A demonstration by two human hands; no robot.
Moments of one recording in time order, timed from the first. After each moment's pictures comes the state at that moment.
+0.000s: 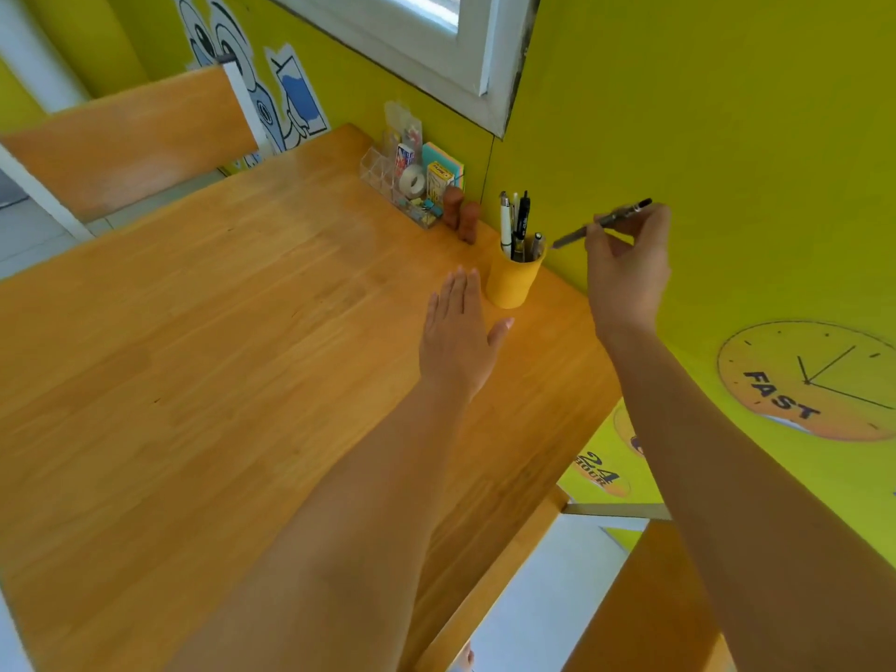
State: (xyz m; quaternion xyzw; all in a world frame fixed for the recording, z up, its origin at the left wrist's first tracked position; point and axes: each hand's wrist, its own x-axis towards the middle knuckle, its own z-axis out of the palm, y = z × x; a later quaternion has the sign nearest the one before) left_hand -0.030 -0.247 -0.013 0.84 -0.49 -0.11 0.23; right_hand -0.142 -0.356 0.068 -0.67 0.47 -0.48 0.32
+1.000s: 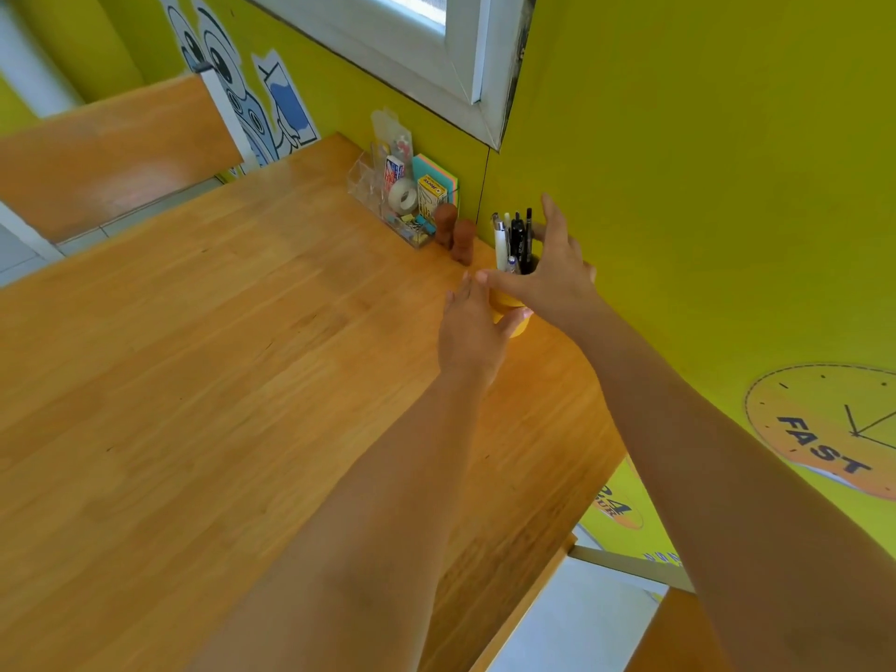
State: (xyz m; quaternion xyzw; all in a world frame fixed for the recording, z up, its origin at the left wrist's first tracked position) left_hand -0.016 -0.330 -0.036 0.80 -0.40 -0.20 0.40; right_hand -0.086 -0.402 0.046 -0.82 0.45 -0.16 0.31
